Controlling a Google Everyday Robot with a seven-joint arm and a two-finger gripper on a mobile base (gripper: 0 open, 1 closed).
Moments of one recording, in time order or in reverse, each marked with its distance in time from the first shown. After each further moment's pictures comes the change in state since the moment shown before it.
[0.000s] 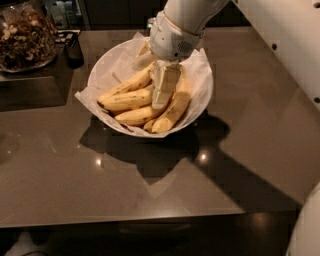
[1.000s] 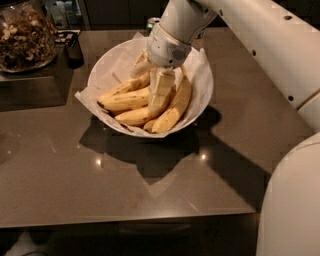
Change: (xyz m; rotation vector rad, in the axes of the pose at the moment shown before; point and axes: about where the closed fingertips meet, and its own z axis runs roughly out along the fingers) arm 0.015 -0.017 0.032 -0.051 -0.046 0.017
